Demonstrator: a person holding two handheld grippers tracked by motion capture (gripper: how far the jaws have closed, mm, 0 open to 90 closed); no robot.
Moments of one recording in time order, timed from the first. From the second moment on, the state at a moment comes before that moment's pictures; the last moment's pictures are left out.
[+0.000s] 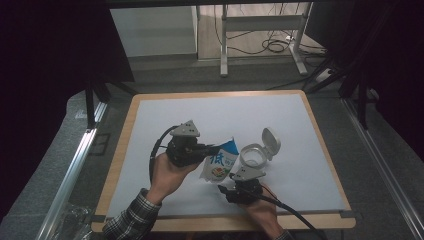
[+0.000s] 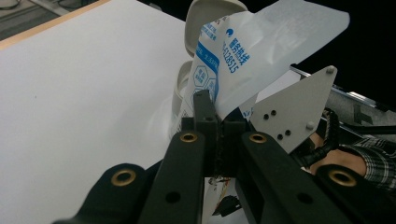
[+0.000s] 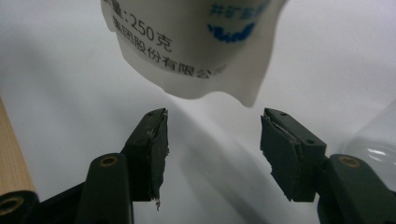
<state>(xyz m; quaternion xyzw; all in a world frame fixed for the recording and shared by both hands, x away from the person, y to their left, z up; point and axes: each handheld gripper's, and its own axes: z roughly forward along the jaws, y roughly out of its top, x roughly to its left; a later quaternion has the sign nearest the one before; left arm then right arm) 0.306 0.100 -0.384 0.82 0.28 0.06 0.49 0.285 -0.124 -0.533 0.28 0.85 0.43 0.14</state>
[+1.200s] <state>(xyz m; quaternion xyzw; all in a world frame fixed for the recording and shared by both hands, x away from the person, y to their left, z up) 0.307 0.094 -0.373 0.83 0.28 0.05 0.48 0.290 -0.106 -0.533 0.27 0.82 0.46 0.21</state>
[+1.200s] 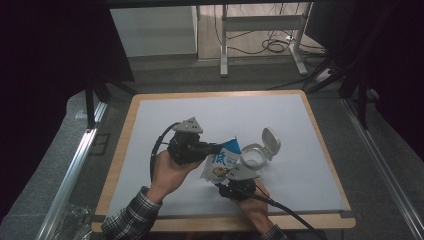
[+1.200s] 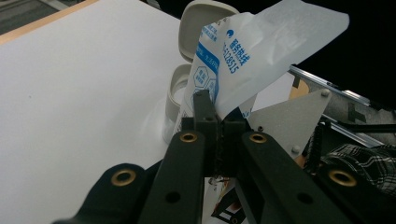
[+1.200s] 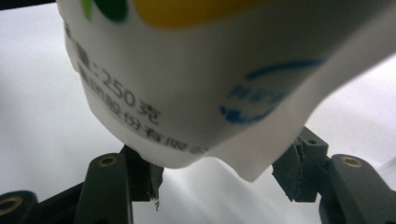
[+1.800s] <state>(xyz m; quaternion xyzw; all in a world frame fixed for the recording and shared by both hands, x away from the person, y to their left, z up) 0.318 0.083 -0.381 0.83 0.28 0.04 0.48 0.282 -0.103 -0.533 0.25 0.83 0.46 0.21</state>
